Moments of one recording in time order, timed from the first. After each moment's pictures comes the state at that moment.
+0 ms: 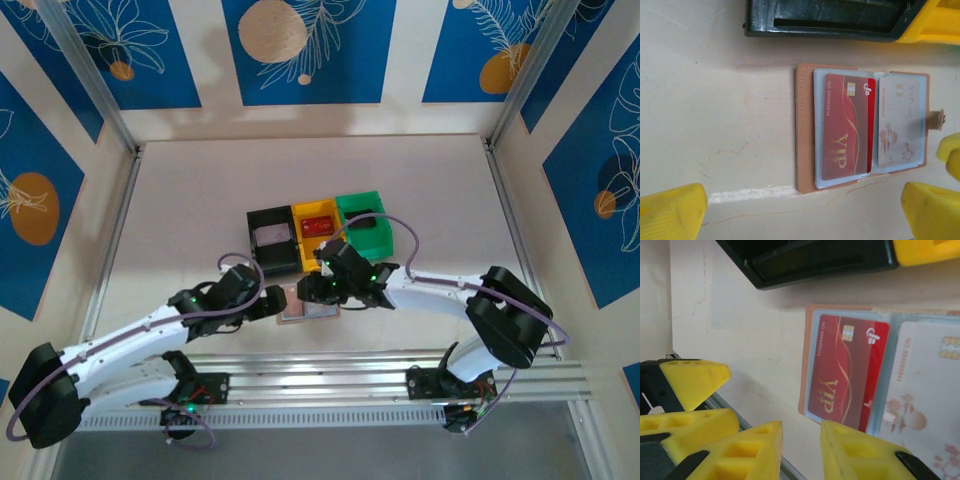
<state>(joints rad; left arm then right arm) -0.82 0.98 0.54 -0.54 -0.07 -0.99 0.91 1.49 0.77 -0.07 -0.30 0.93</state>
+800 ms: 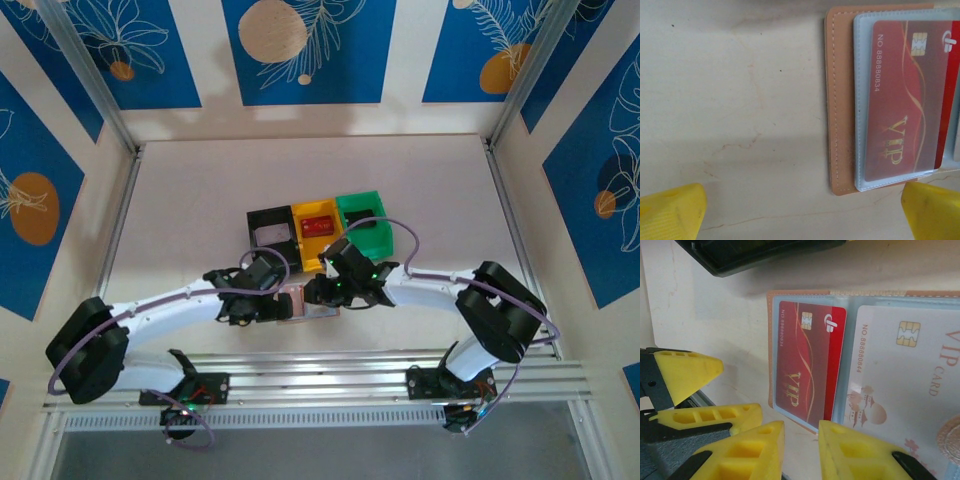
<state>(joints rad) -0.82 1.29 0.67 -0.65 -0.01 -0.88 0.86 1.54 0.74 -0.08 -0.37 0.91</state>
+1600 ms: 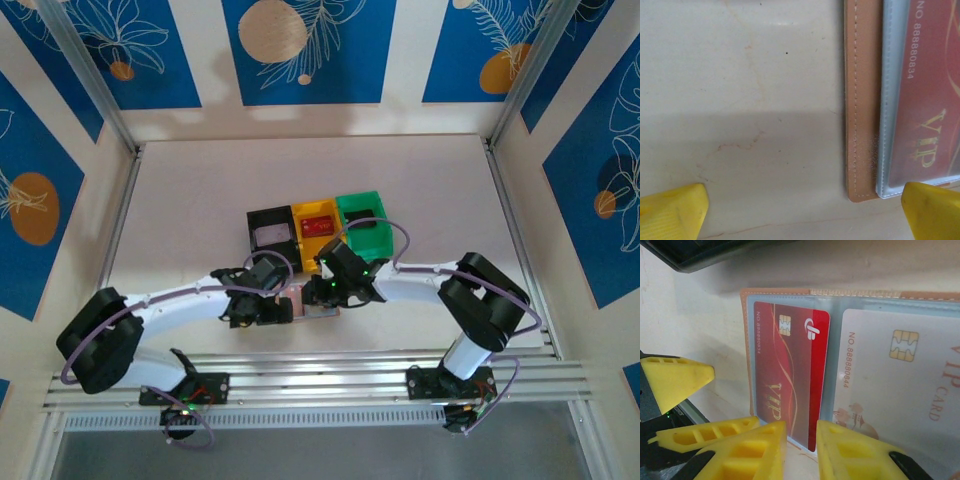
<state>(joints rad) -0.81 1.36 0.67 -0.65 0.02 -0.86 0.86 1.64 0.79 -0.10 -0.38 0.89</state>
